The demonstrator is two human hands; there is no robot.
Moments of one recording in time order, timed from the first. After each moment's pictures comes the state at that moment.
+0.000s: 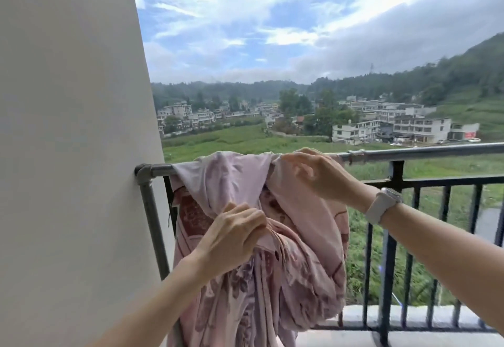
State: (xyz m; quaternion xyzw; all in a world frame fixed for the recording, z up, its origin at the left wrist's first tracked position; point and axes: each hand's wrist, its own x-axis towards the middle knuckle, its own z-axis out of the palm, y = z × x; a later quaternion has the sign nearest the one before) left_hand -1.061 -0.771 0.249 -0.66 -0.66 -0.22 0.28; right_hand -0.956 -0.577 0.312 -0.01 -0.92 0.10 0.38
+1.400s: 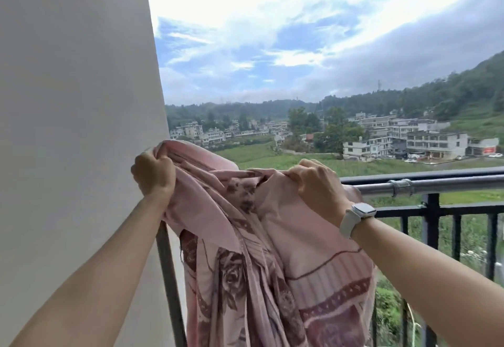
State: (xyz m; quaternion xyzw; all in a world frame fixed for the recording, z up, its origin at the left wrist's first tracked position) left_hand -1.217 -0.790 0.379 -0.11 -0.72 -0.59 0.36; right_hand -1.062 -0.569 0.327 -0.11 -0.88 -0.01 0.46
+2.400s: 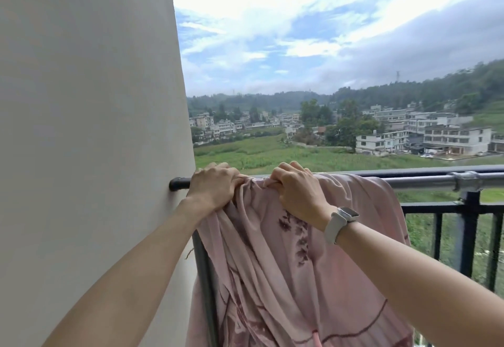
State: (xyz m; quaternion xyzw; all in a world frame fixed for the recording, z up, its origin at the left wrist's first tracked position) left_hand -1.257 -0.786 0.335 -0.39 -0.86 -0.09 0.31; right_hand -1.147 -0.638 0.305 -0.04 -0.90 0.04 0.43
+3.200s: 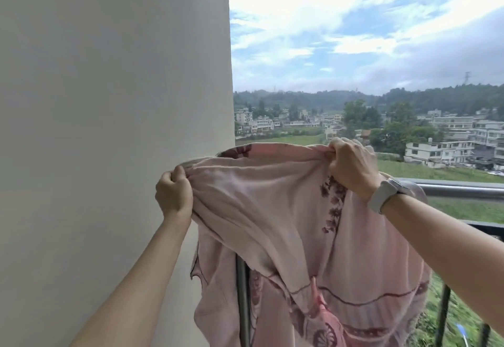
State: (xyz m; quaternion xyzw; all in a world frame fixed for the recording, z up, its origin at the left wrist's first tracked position) left_hand -1.257 -0.908 0.307 0.01 -0.69 -0.65 0.31; right_hand -1.142 -0.633 0.349 -0.14 -0.89 0.02 0.43
